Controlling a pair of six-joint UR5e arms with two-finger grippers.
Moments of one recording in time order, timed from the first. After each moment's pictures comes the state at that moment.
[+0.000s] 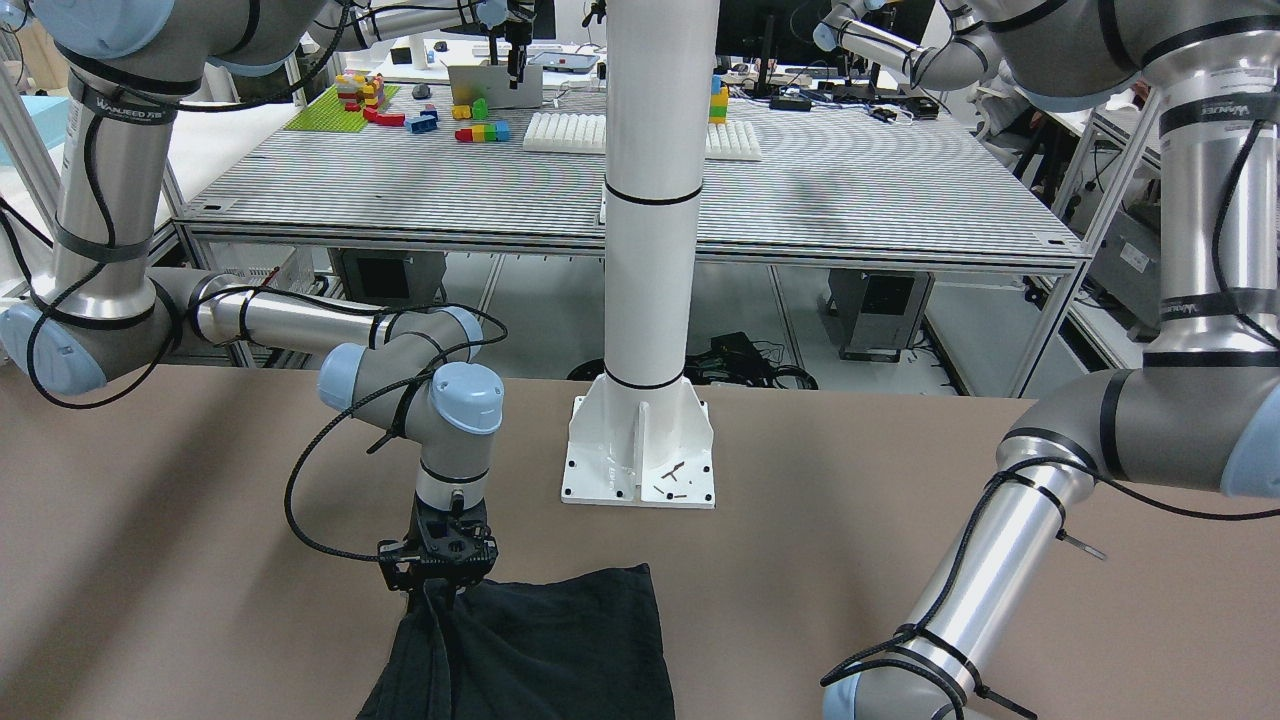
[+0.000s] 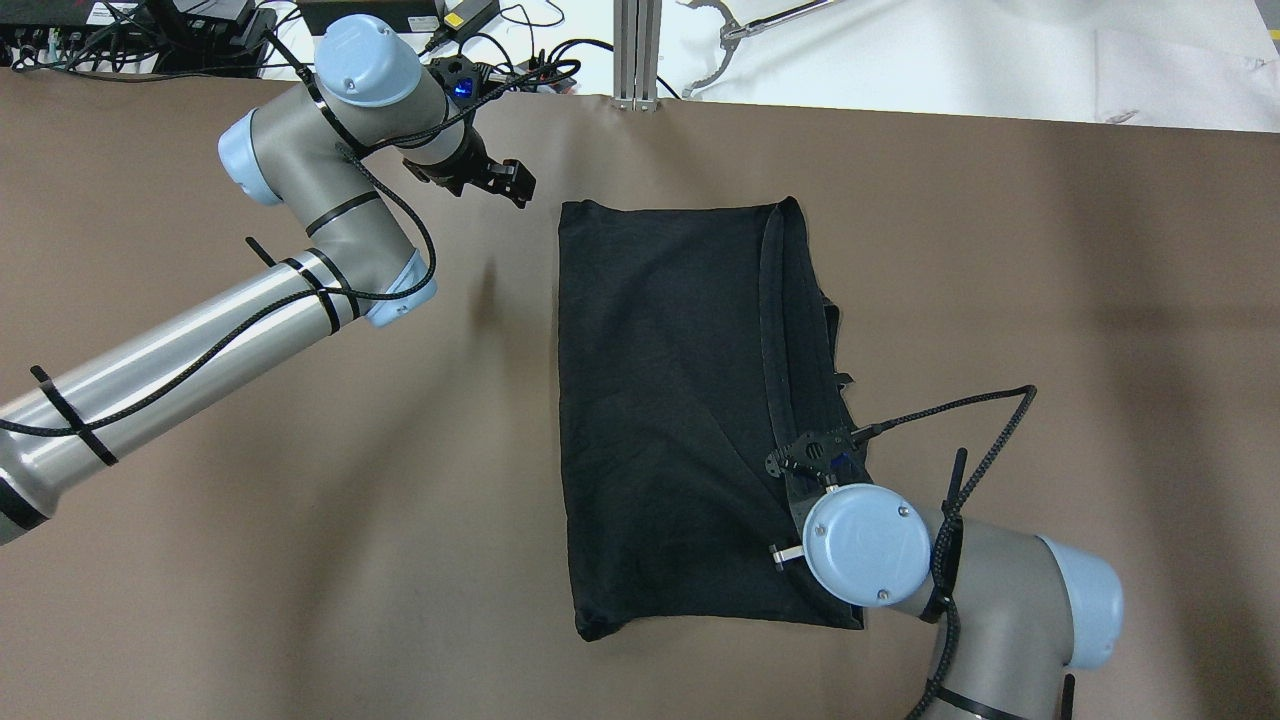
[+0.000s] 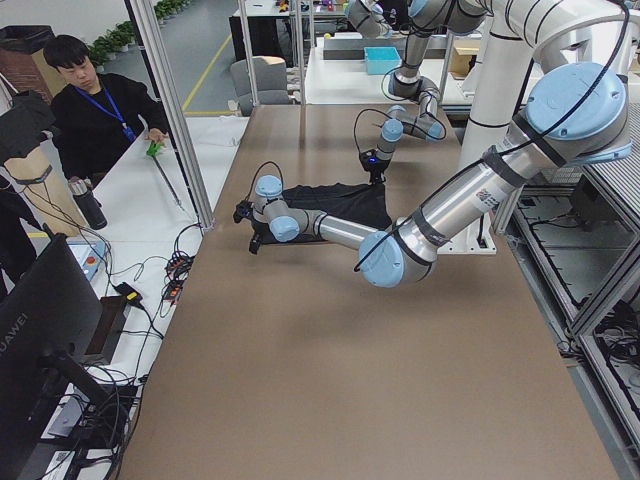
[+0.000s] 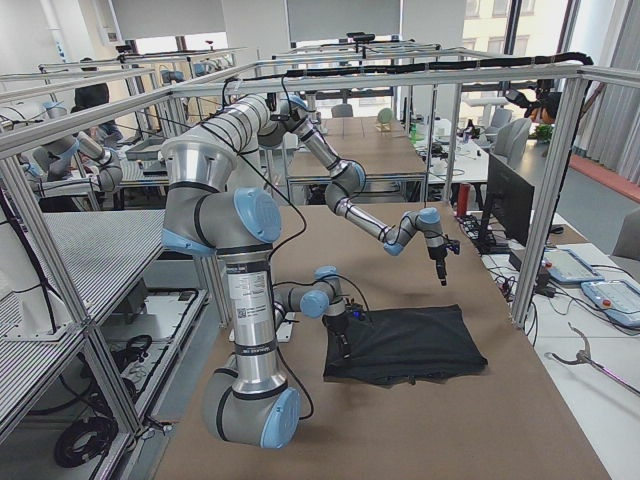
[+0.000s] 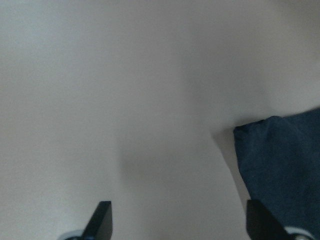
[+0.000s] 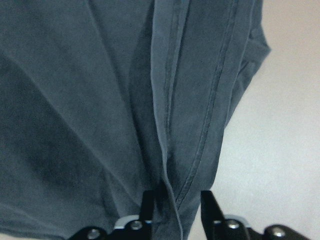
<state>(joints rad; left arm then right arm) -0.91 -2.54 -0.89 -2.22 -2.01 -0.81 0.39 -1.22 2.03 -1.77 1.56 0.97</state>
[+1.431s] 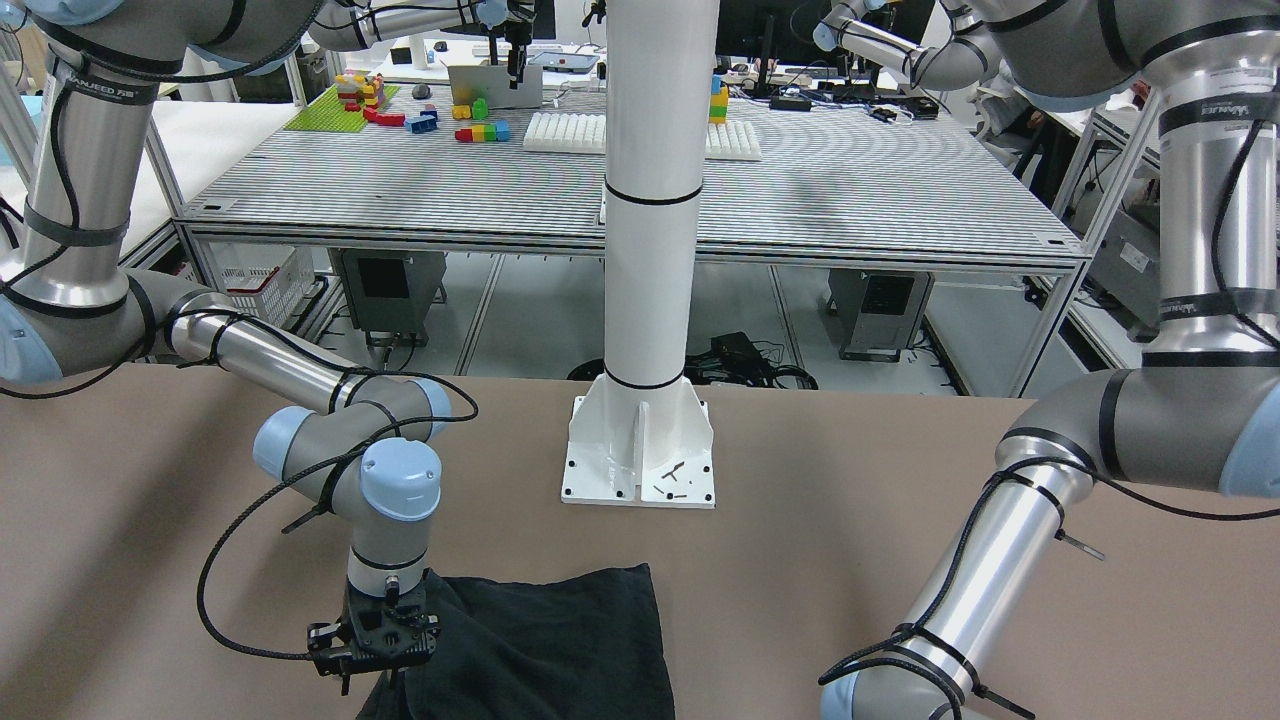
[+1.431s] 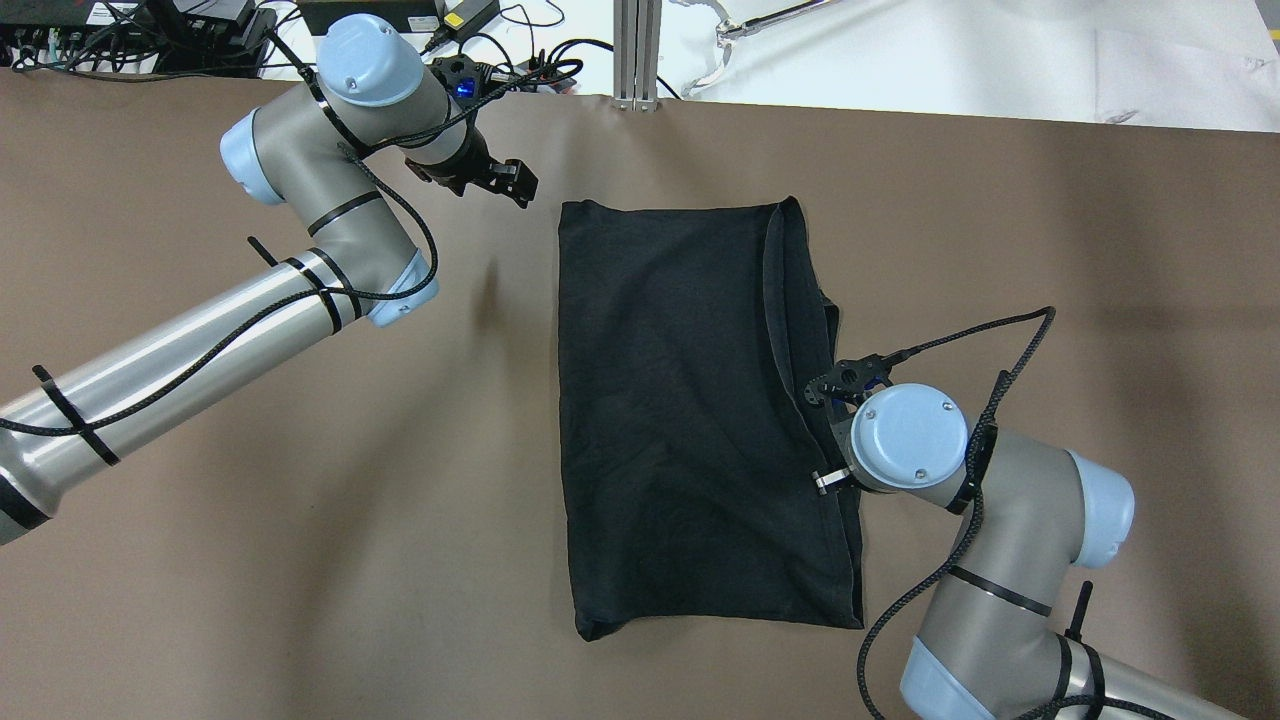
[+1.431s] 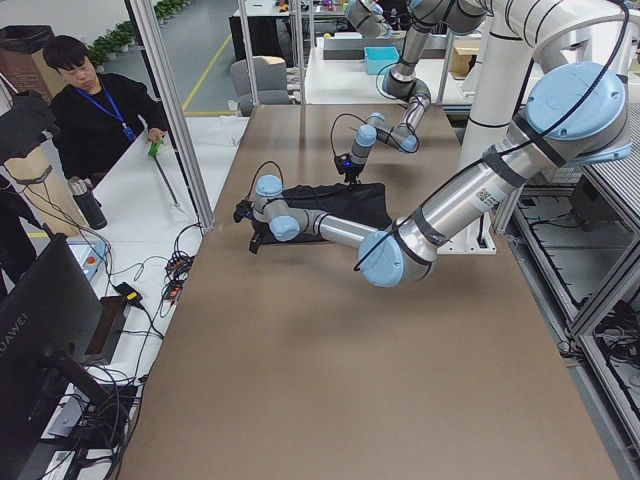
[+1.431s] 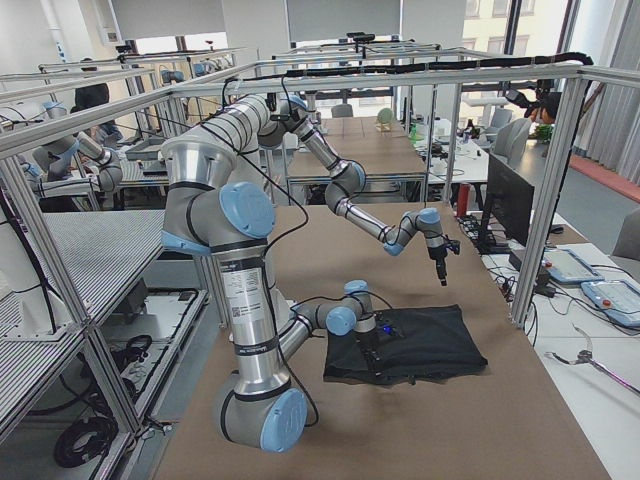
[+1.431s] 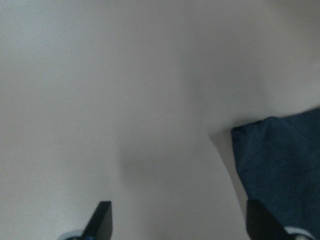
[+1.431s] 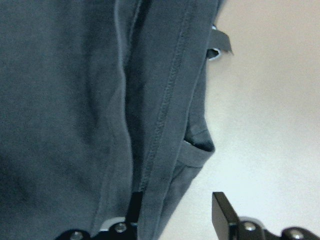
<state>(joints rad) -0.91 -2.54 -0.89 -2.22 -2.01 -0.81 0.55 -1.23 1.86 -1.62 1.65 0.77</state>
